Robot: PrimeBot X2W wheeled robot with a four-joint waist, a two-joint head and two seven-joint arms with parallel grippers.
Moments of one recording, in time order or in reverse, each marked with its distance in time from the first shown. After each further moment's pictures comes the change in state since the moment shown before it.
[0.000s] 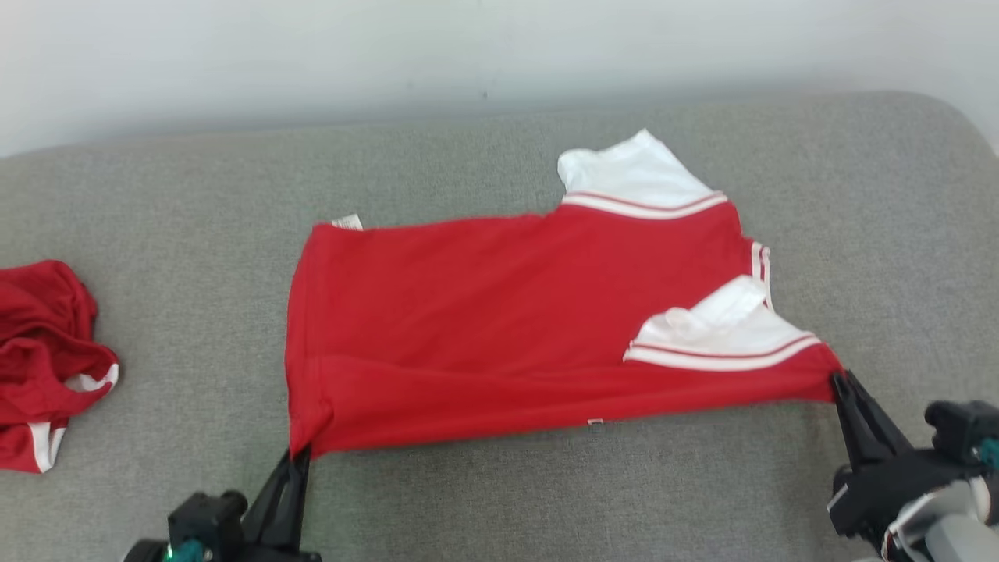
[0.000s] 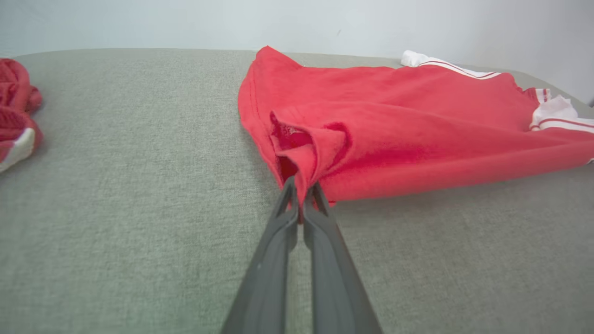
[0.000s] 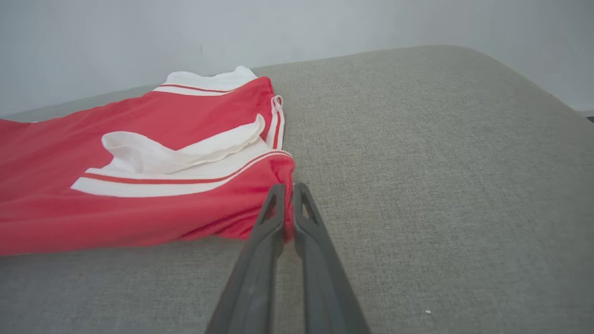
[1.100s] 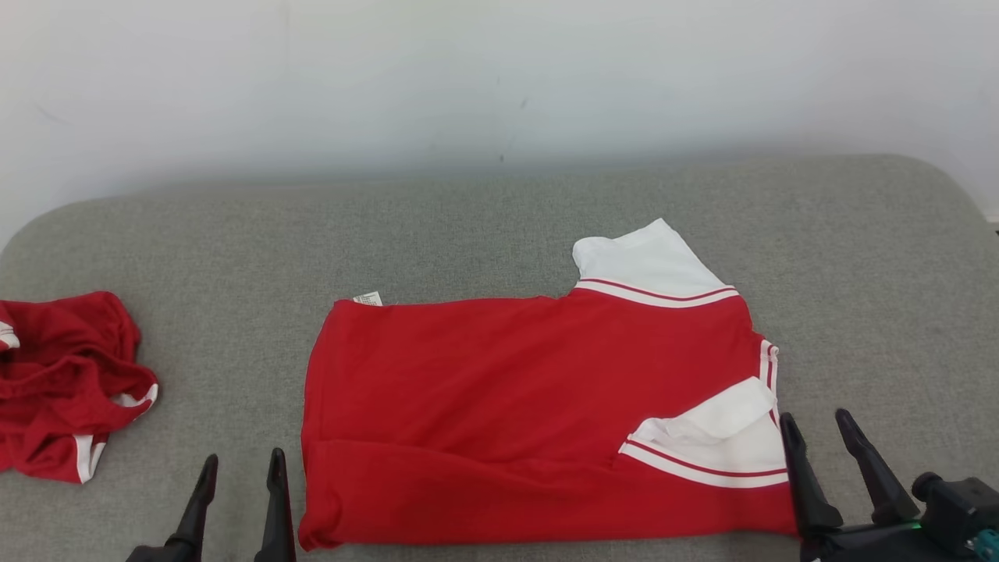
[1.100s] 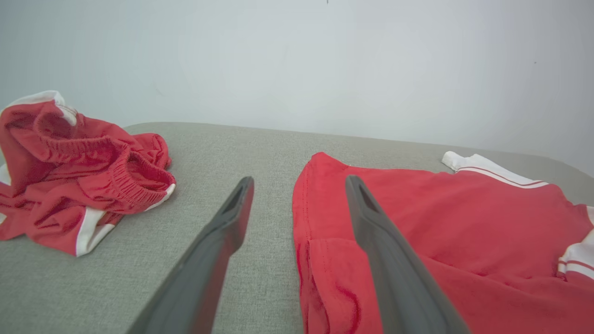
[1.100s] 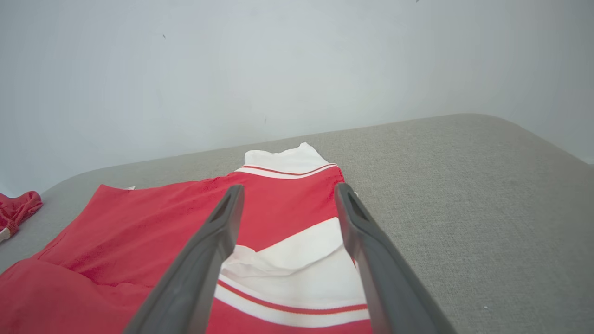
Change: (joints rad) left arm 0.218 -0.055 0.165 -0.263 0.067 0.128 -0.009; right arm 0.379 0.174 -0.238 -0.539 -0.207 0.000 0.119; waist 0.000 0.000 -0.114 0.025
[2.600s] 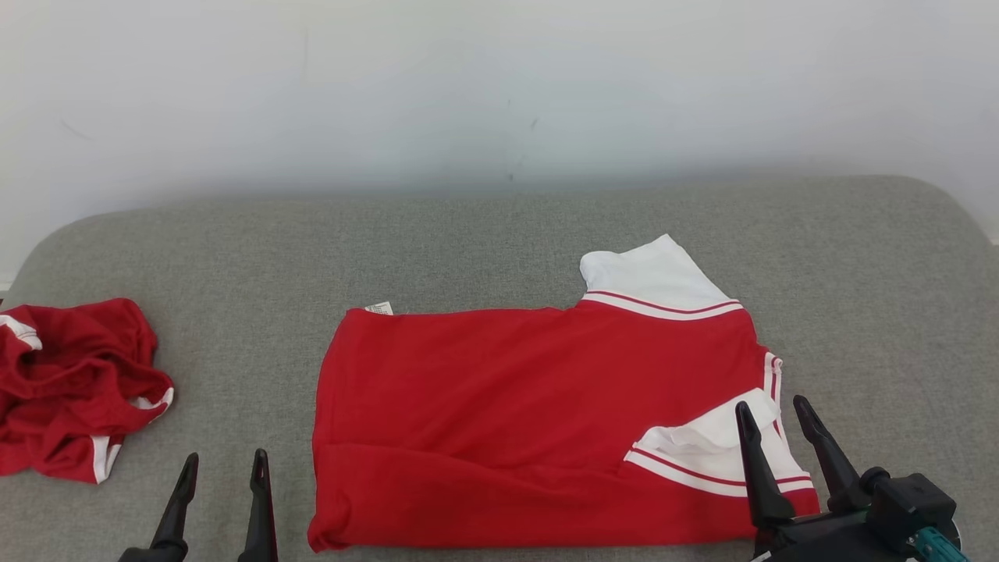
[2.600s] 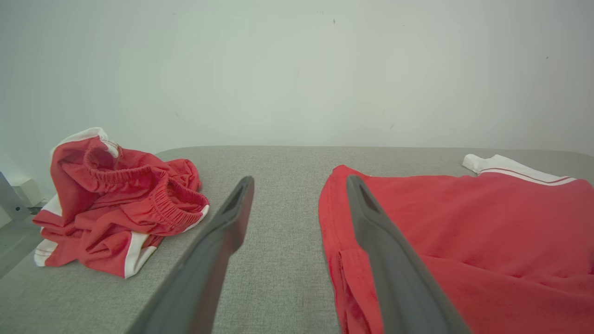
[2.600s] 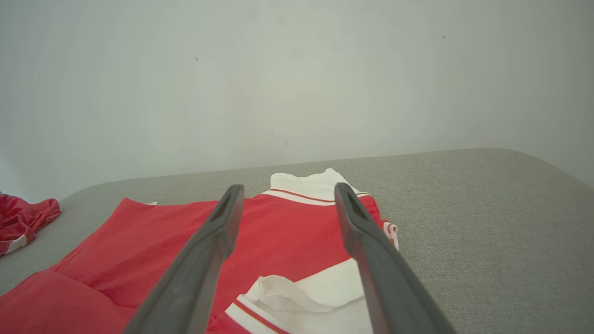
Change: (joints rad) left arm 0.013 -0.096 0.179 0.037 0.214 -0.138 0.000; right arm -0.069 0.100 0.037 0.075 -0.128 0.000 -0.102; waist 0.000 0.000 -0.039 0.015
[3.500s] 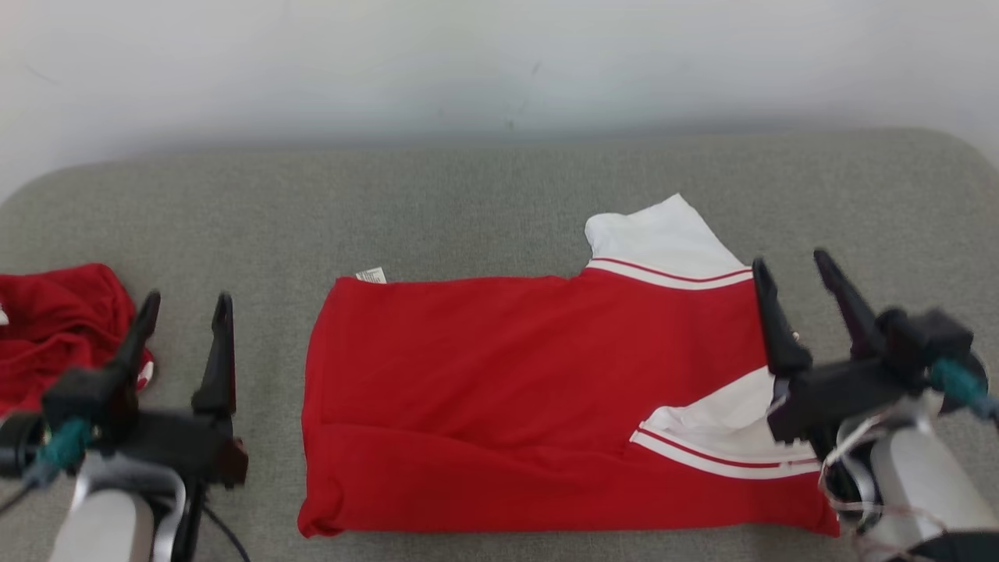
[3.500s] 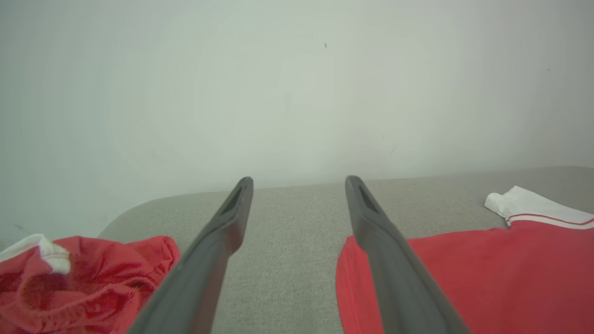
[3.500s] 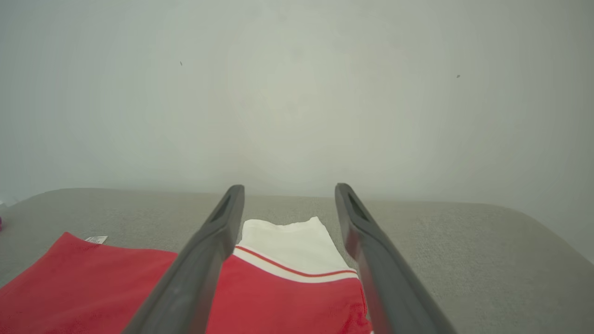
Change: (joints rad) left arm -0.317 0.079 0.020 0.106 -0.041 -0.098 0.103; right arm -0.301 -0.066 0.004 0.116 -0.008 0.000 0.076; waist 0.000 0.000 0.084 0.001
